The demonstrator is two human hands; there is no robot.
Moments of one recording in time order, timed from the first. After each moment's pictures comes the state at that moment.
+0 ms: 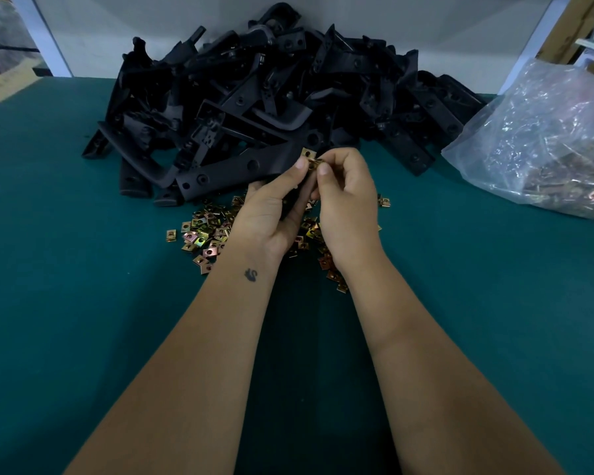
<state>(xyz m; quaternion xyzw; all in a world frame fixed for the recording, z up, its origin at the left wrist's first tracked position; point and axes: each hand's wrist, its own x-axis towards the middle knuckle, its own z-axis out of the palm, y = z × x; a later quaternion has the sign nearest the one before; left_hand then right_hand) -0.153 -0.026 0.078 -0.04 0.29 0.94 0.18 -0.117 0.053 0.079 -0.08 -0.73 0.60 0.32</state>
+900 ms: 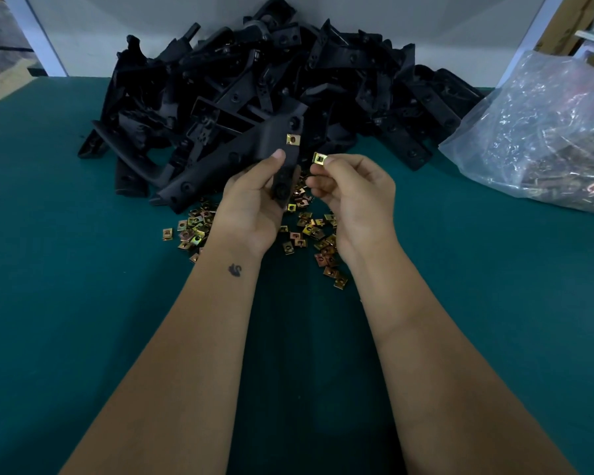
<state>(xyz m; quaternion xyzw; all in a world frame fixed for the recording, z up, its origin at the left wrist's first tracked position) -0.172 -0.038 0.071 0.02 0.37 0.91 0.16 -0.113 0.063 0.089 -0.13 -0.53 0.80 0.26</state>
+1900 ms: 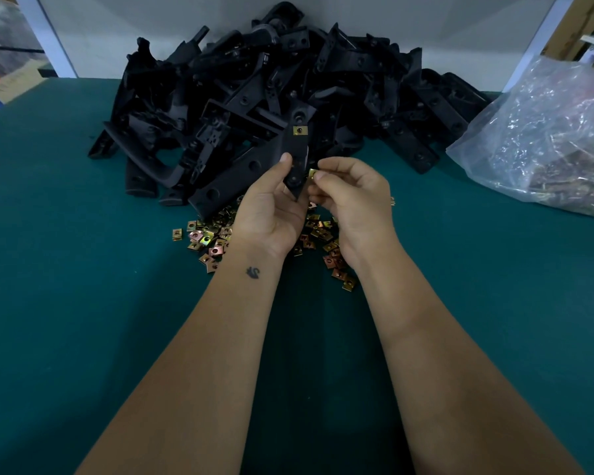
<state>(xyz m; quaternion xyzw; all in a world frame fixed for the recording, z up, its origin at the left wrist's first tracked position) -0.163 -0.029 0.071 0.01 0.28 0.94 0.21 -0.119 0.061 0.079 -0.11 -0.60 0.75 0.24</state>
